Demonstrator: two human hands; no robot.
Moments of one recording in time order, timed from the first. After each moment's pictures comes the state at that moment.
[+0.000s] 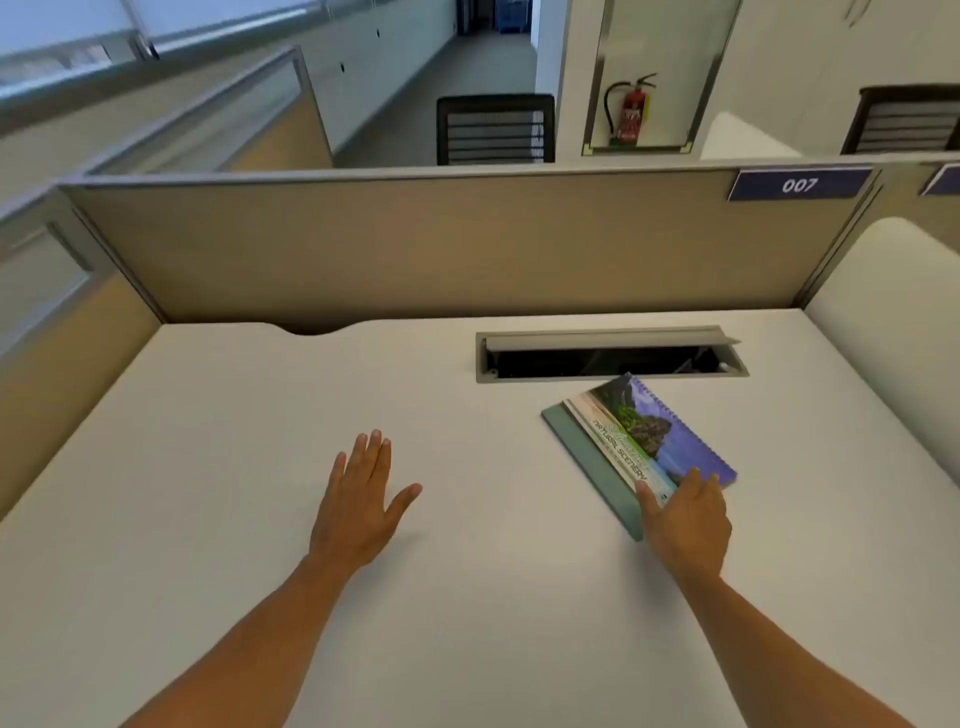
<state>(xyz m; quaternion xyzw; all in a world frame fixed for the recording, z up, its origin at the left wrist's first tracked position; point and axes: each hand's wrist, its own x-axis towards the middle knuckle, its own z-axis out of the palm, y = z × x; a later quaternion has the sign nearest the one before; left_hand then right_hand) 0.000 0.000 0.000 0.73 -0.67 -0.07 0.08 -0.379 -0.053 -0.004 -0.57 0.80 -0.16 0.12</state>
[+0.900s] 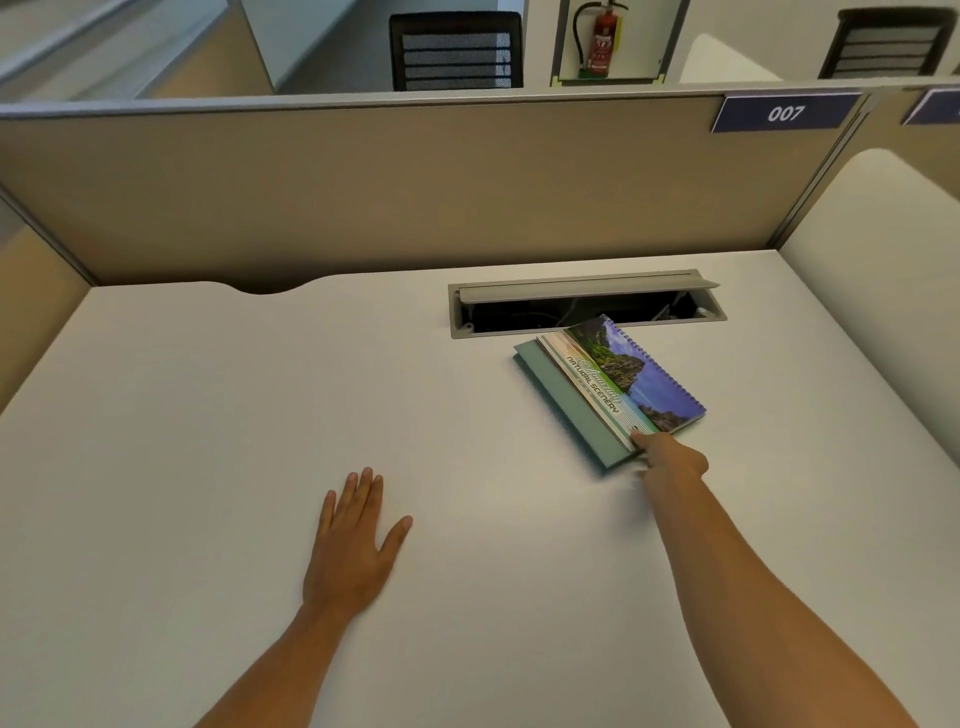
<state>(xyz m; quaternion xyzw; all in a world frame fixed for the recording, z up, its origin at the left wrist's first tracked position) -0.015 0.058 -0.075 0.73 -0.67 -0.12 0.09 -0.380 -0.093 -0.004 -0.03 0.78 -0.41 0.47</state>
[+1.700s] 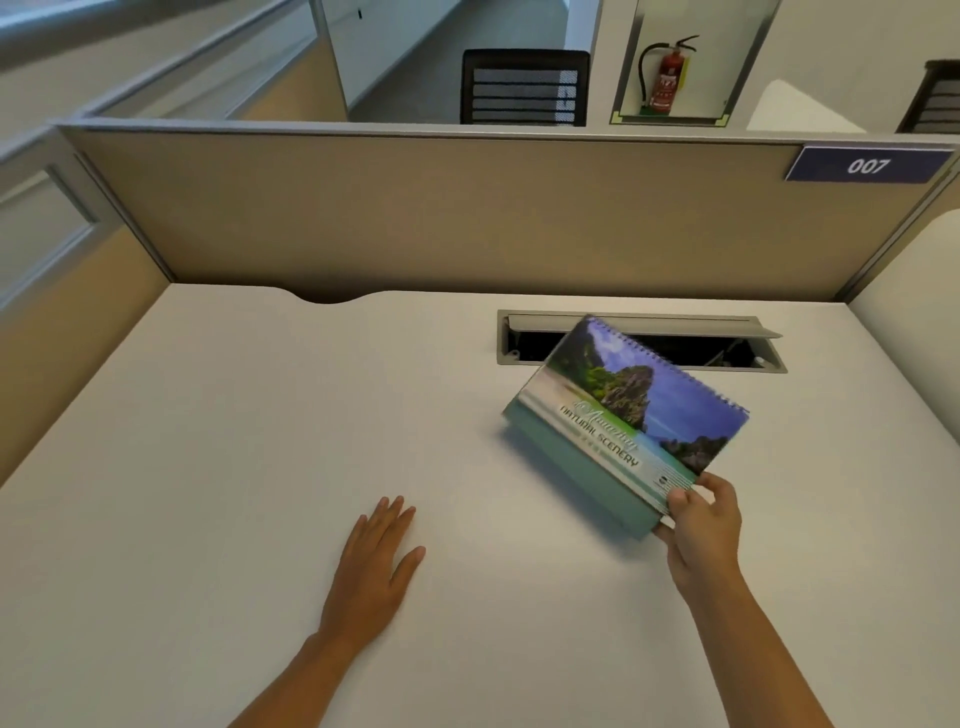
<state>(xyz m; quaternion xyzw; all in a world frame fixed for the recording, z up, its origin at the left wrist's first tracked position) -0.012 0.071 -0.064 0.70 -0.65 -0.15 0.23 -0.345 -0.049 0.016 -0.21 0.62 -0.55 0.52</state>
